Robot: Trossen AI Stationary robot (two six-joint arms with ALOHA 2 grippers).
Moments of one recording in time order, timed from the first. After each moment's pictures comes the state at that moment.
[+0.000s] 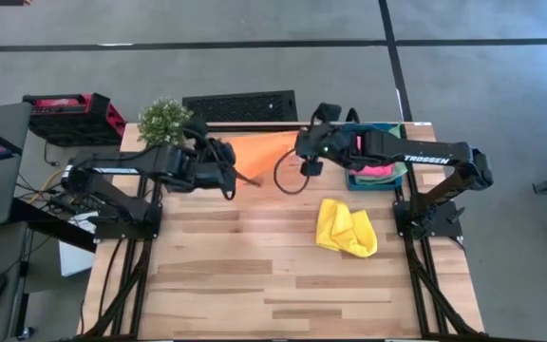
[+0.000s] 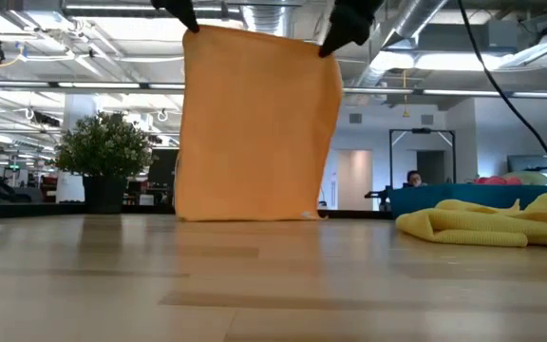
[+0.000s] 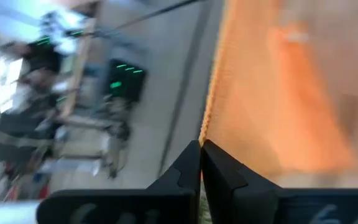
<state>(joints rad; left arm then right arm) -0.07 1.45 1.60 -1.33 -0.98 -0.04 -0.13 1.49 1.45 -0.65 0.63 -0.50</state>
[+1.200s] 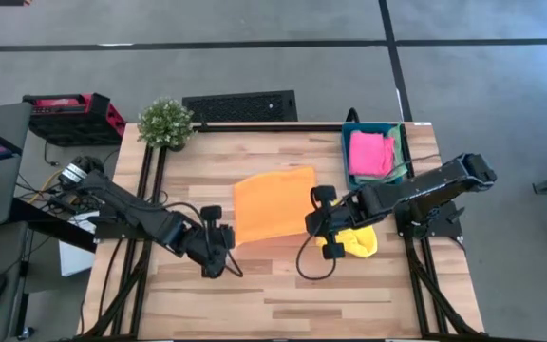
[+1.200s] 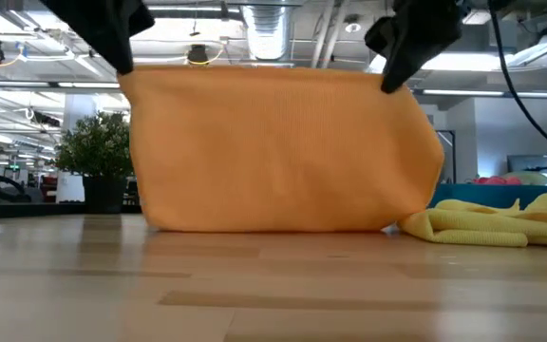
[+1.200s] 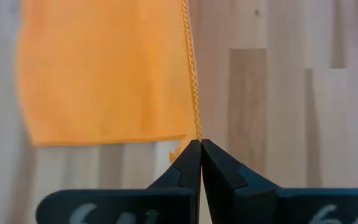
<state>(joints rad) -0.52 1.46 1.17 -0.93 -0.35 -0.49 0.29 1.49 1.18 -0.78 0.15 0.05</state>
